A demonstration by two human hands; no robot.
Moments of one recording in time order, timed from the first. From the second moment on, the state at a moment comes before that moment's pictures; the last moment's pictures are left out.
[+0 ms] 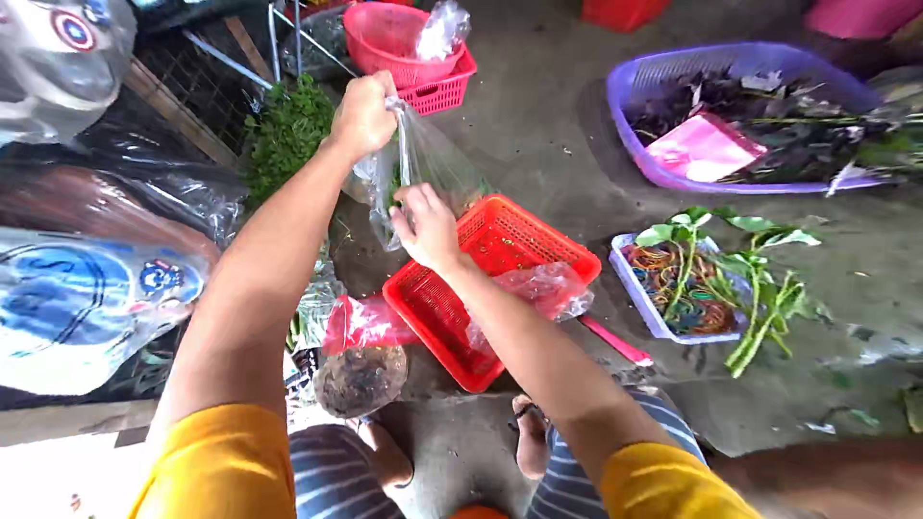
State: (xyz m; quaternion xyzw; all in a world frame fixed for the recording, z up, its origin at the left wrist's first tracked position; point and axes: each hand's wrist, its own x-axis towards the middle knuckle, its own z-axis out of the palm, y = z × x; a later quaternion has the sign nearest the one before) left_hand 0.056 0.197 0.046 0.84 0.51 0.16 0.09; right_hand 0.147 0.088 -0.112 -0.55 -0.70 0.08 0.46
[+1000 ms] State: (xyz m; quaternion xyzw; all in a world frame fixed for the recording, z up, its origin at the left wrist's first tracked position) left_hand -0.079 0.123 0.180 0.79 0.61 0.03 -0.05; right_hand 0.108 0.091 0.065 -0.63 -0.66 0.21 0.34
